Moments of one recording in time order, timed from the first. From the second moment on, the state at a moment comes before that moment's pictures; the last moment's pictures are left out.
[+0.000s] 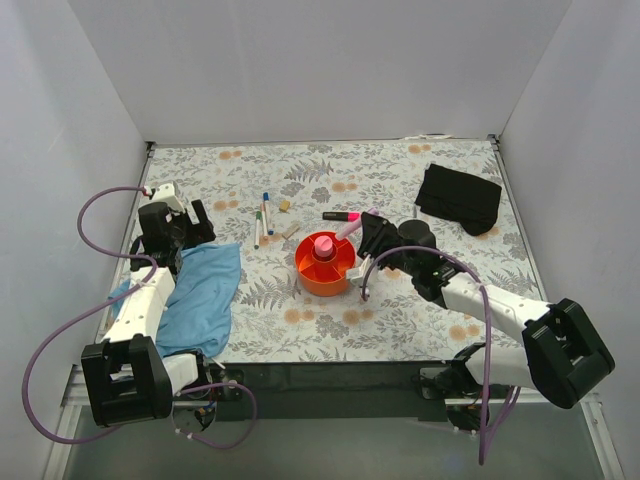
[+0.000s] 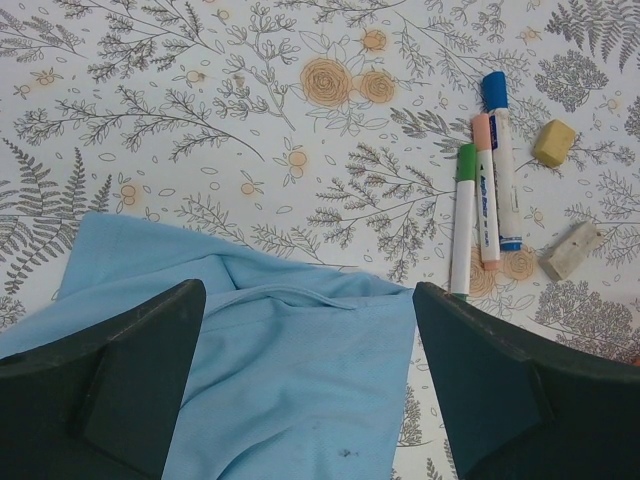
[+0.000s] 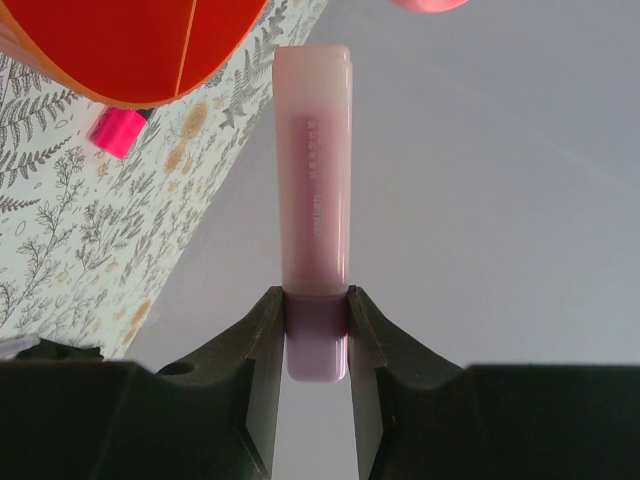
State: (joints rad) left arm 0.14 1.14 0.69 -0.07 0.09 -0.16; right arm 0.64 1.23 0.57 0.29 -0.17 -1.99
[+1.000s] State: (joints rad) left arm 0.14 1.13 0.66 -0.07 0.07 -0.17; right arm 0.66 1.27 0.59 0.22 -0.16 -1.99
